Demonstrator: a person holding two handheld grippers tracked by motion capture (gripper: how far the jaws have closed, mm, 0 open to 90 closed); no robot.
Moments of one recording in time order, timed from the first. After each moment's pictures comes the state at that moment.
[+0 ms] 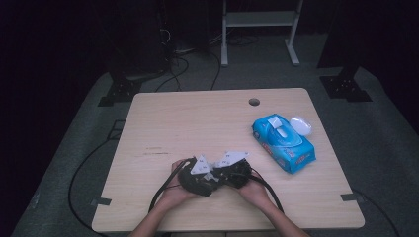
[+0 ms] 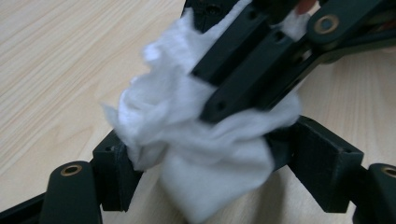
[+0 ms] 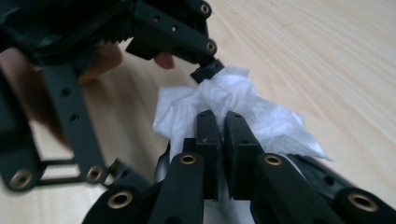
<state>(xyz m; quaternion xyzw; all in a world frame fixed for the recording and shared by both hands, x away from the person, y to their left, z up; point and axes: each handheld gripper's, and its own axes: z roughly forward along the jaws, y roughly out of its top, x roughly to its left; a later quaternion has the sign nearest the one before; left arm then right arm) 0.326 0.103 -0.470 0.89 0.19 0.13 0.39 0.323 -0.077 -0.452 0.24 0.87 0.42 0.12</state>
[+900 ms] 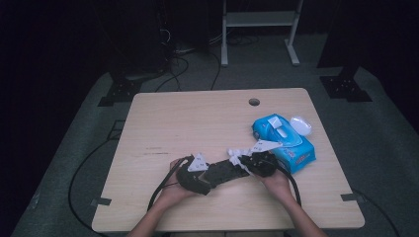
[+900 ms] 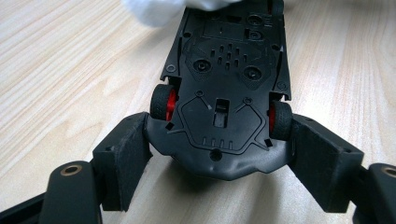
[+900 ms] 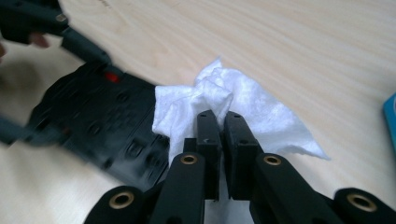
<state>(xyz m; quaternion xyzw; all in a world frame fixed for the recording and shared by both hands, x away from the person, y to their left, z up) 0.331 0.106 -0.470 0.89 0.20 0.12 0.40 0.346 -0.158 -0.453 0.35 0.82 0.42 0.15</state>
